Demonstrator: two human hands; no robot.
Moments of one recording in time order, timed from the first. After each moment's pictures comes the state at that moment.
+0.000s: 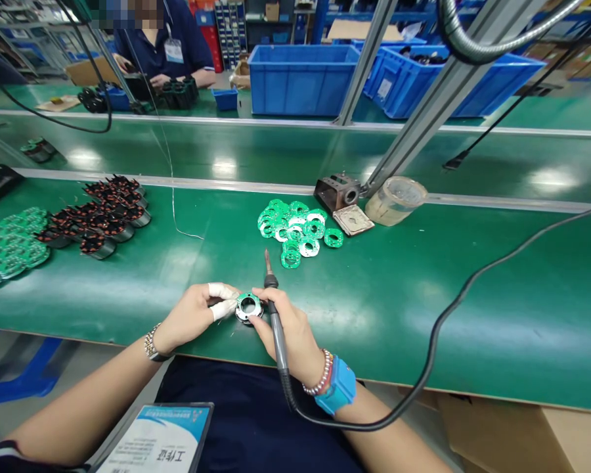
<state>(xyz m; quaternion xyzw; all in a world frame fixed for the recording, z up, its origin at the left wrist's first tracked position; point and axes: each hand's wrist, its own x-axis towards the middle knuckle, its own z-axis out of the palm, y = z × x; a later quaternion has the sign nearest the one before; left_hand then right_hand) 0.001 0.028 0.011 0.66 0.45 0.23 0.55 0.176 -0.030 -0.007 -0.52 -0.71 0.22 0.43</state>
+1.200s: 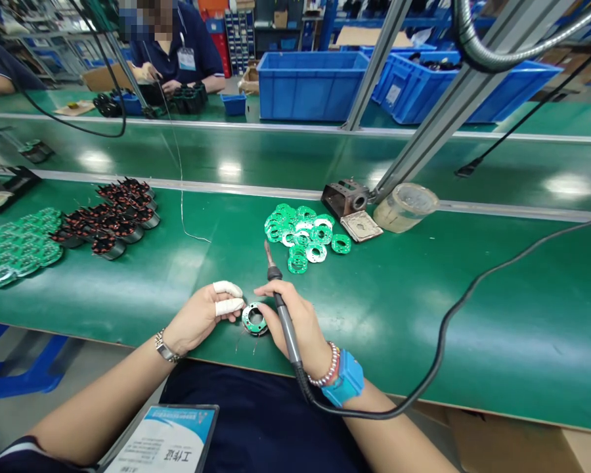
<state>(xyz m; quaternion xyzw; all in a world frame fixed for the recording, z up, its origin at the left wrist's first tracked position) 0.005 0.028 -0.001 0.41 0.45 0.32 0.73 0.177 -0.011 0.003 -0.50 -0.71 0.22 0.44</state>
